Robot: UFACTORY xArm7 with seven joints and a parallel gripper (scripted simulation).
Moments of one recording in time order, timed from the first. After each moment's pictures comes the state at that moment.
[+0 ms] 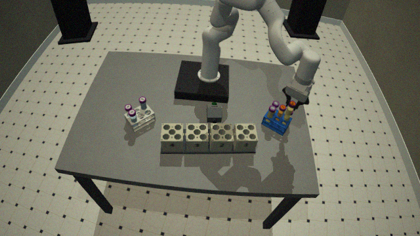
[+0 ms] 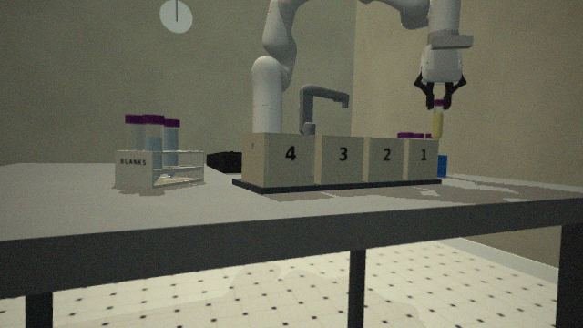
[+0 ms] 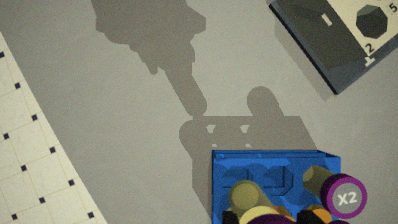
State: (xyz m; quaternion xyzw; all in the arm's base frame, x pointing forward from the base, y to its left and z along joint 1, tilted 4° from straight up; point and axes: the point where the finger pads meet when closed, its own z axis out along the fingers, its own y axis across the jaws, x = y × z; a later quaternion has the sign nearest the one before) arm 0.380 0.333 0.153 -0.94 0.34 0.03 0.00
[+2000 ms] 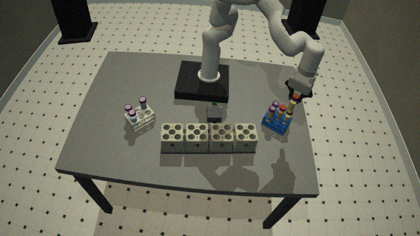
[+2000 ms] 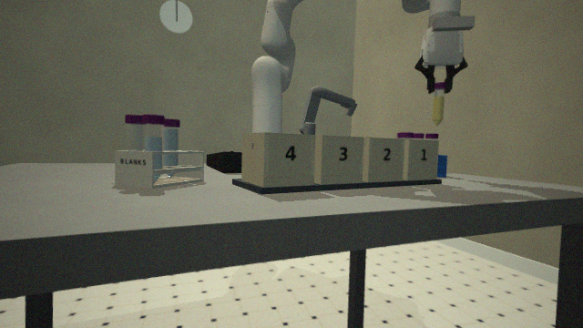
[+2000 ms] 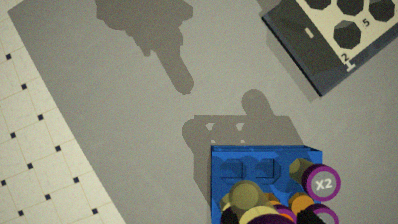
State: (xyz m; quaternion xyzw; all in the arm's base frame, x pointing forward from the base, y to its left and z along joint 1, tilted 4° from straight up) arm 0.383 0.332 0.199 -0.94 0.34 0.03 0.00
